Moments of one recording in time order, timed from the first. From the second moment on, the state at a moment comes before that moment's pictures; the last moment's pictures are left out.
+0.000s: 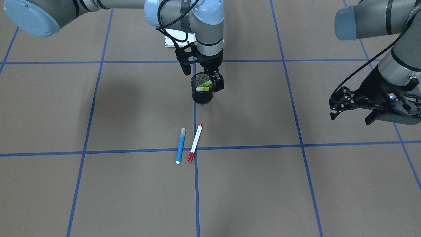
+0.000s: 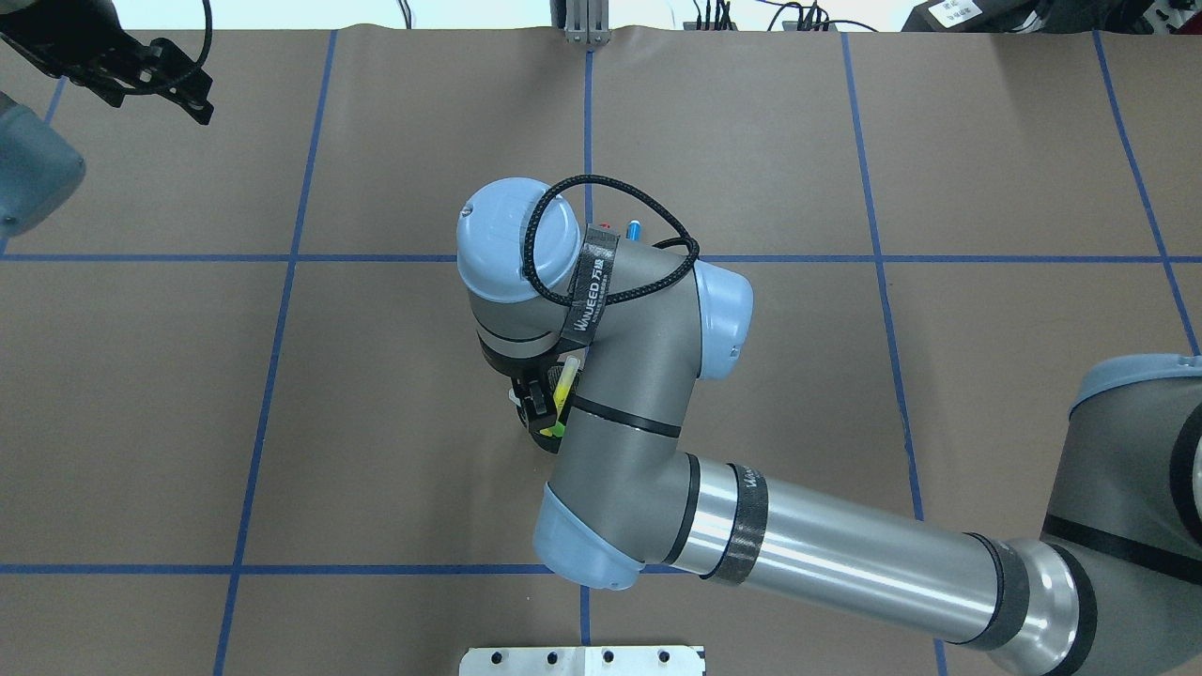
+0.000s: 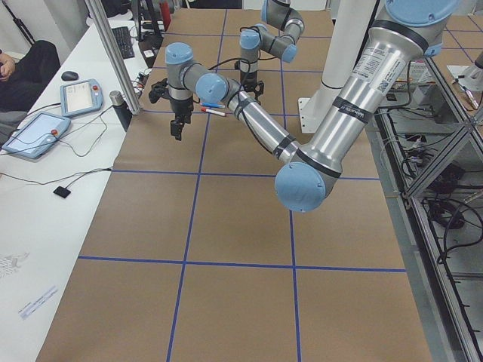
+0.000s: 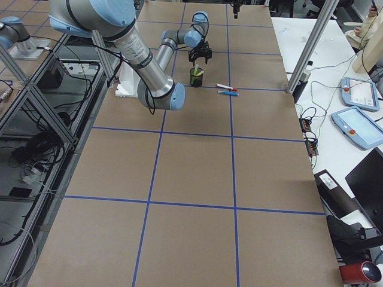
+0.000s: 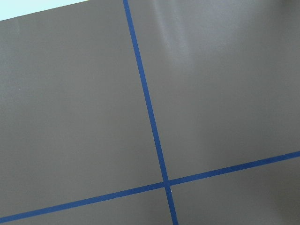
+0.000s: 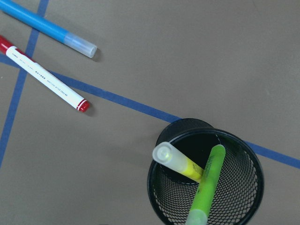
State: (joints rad) left arm -1.15 -2.08 -1.78 -1.42 -2.20 -0.45; right arm 0.44 -0.63 1.54 -1.65 1.88 2.57
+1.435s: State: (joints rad) left arm -1.15 -2.07 -1.78 -1.42 -2.19 -0.45; right arm 0.42 -0.74 1.61 -1.53 1.93 2.70
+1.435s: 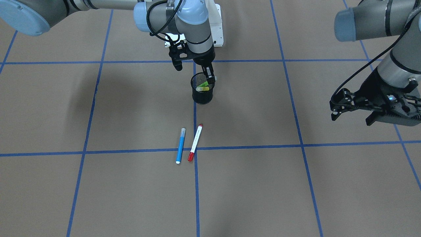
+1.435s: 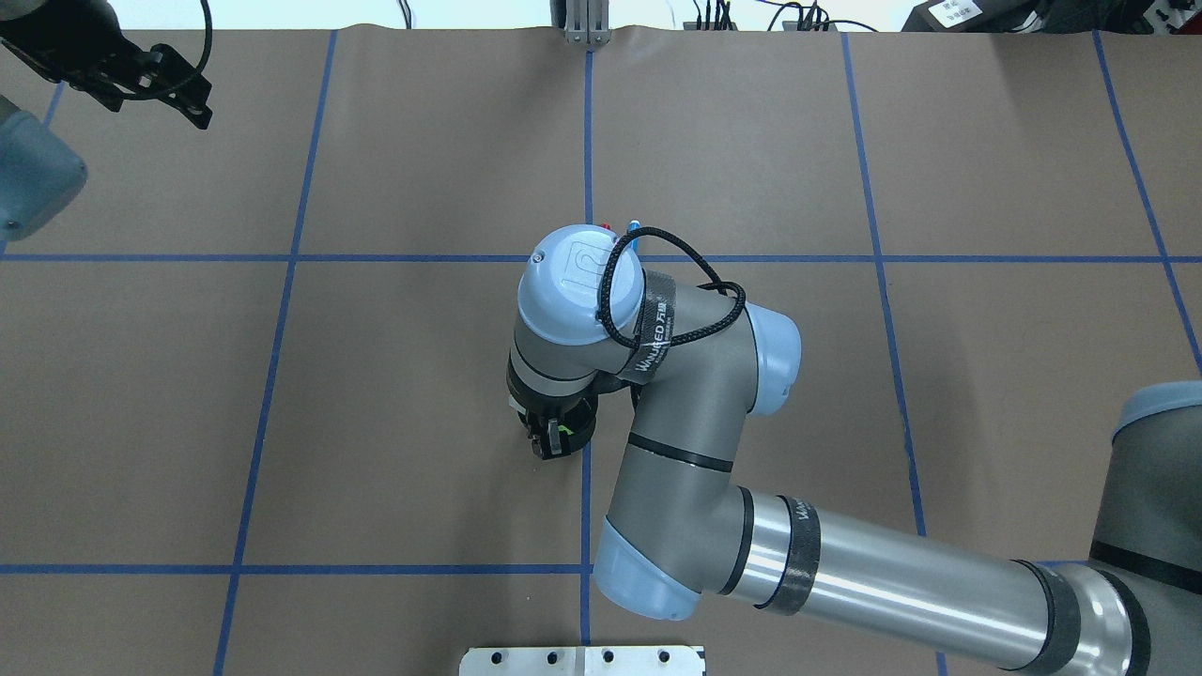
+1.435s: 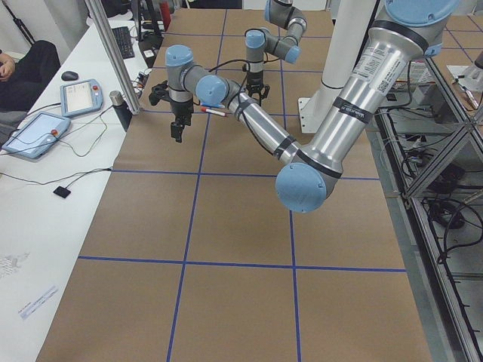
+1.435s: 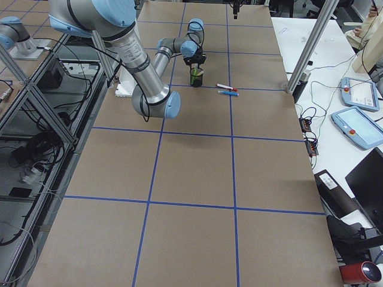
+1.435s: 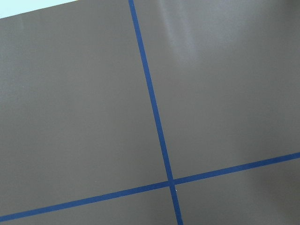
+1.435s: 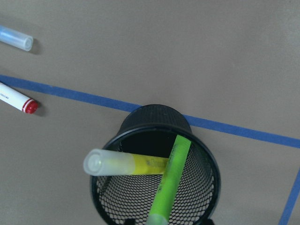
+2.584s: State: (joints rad) left arm -1.15 -2.06 -1.78 -1.42 -2.19 -0.45; right arm 0.43 -0.73 1.61 -1.53 1.93 2.71
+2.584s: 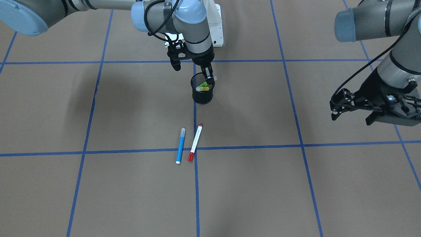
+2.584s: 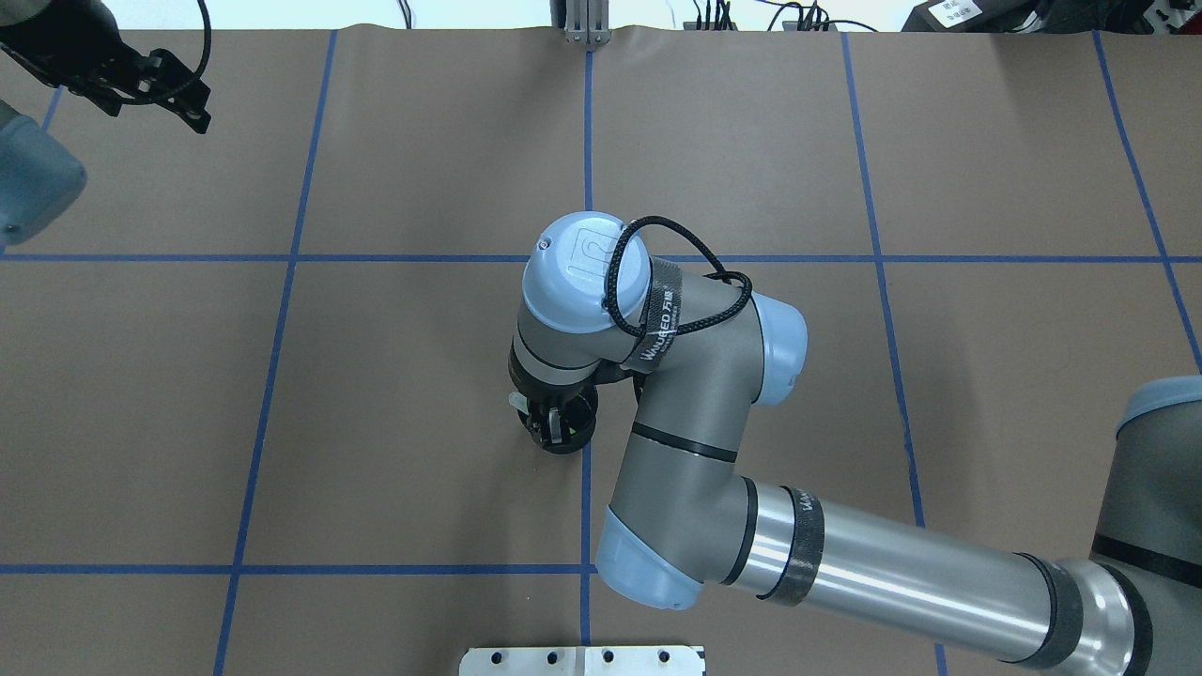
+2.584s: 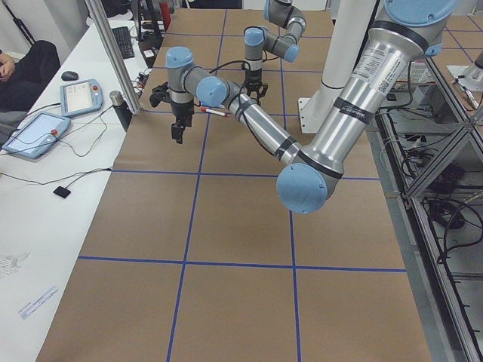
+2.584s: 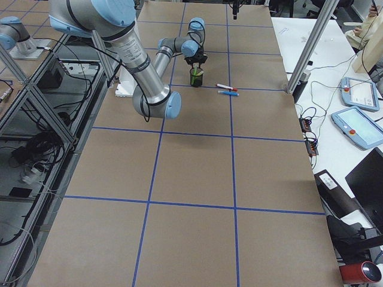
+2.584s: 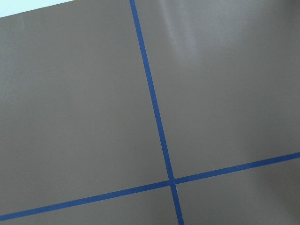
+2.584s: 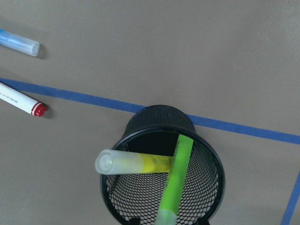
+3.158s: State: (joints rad) left arm -1.14 -2.06 -1.77 -1.42 -2.19 -0.45; right arm 0.43 -0.73 1.58 -1.46 1.92 2.75
